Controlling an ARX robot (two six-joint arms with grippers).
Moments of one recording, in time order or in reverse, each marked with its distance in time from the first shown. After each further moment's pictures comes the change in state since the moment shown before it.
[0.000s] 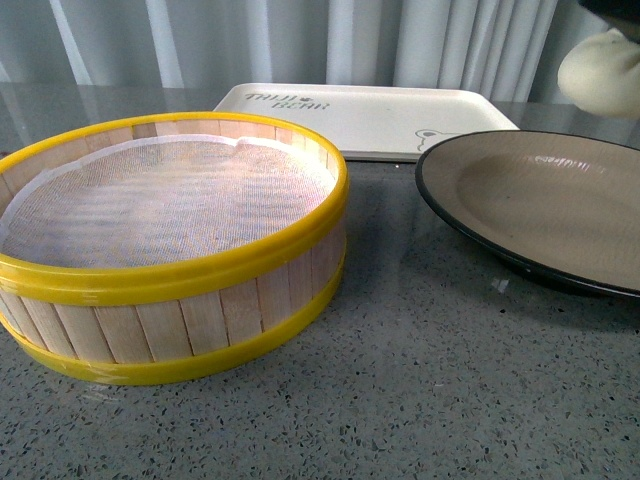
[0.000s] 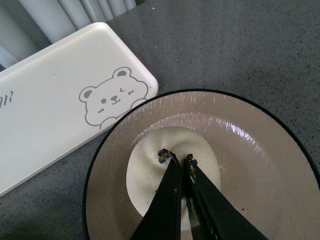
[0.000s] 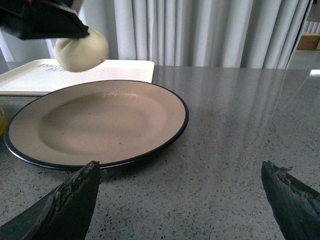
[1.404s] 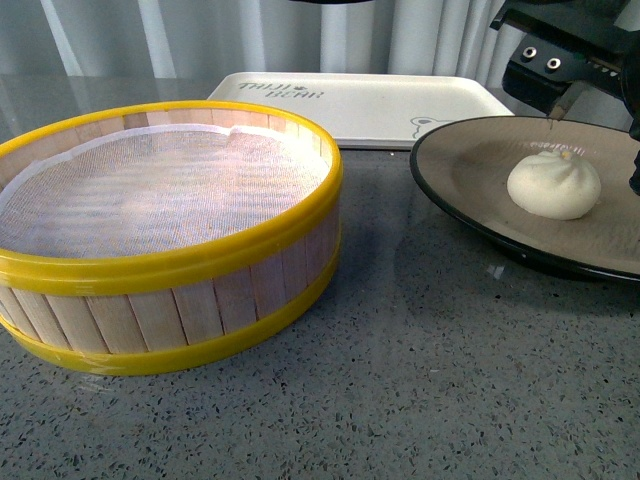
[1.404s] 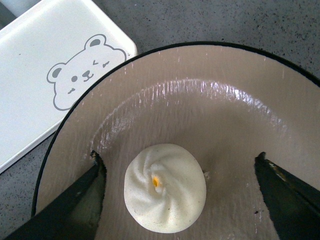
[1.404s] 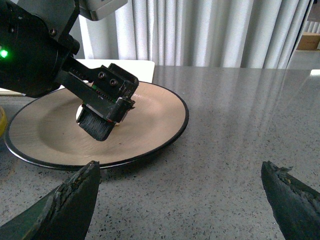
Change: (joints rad) left arm -0.013 0.135 0.021 0.026 -0.020 0.063; right arm 0.000 0.000 0.000 0.000 0.000 0.000
